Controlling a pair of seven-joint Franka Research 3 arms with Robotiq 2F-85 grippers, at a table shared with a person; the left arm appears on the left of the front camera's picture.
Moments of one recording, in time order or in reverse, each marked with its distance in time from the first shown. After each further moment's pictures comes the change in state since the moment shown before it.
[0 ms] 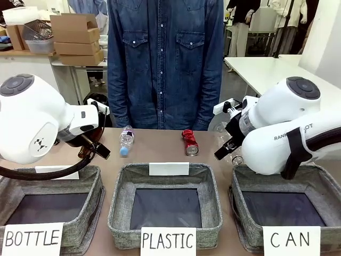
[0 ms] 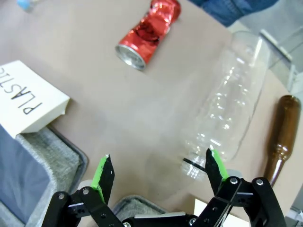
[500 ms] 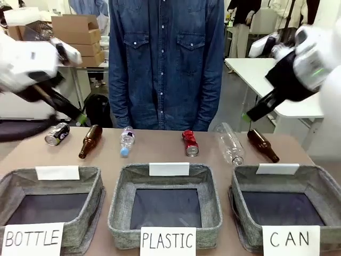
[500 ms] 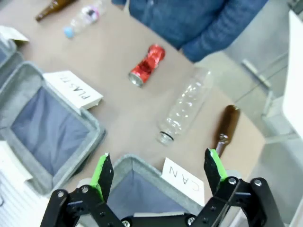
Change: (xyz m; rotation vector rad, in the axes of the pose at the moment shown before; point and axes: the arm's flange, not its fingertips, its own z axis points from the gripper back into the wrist) left arm 0.017 0.006 0.205 0.031 -0.149 -0.129; right arm 0.009 0.002 0.217 -0.050 -0.145 0.085
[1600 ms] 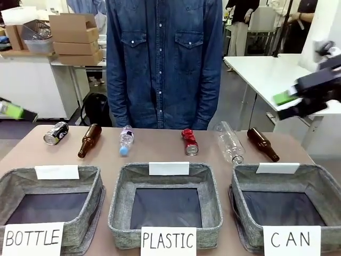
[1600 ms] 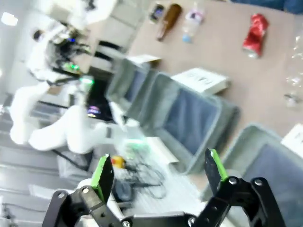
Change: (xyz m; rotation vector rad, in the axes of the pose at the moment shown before) left arm -0.114 0.125 -0.006 -1.023 -0.294 0.209; right arm -0.081 -0.105 0.001 0.888 -0.055 -0.699
